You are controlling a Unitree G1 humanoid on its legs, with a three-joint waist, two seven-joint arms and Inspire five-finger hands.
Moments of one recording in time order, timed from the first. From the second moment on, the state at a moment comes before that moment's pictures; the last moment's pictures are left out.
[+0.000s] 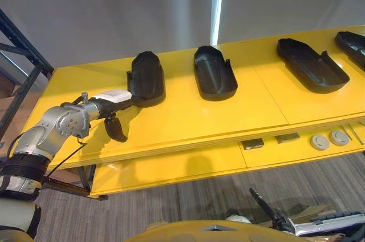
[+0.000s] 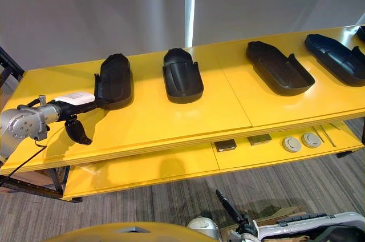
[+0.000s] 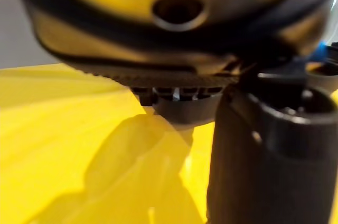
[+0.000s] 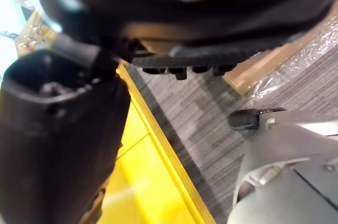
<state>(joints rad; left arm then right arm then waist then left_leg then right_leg) -0.34 0.92 -0.17 0.32 0.56 -0.43 -0.55 0.18 -0.15 -0.31 1.04 0.21 -0.11 -0.03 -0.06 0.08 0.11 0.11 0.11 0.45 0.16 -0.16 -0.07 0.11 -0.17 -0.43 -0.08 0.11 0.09</state>
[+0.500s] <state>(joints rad) -0.31 0.92 -0.13 0.26 0.56 -0.47 -0.63 0.18 -0.15 -0.33 1.05 0.21 -0.11 -0.02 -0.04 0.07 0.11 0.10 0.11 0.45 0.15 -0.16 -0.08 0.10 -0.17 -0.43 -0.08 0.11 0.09</state>
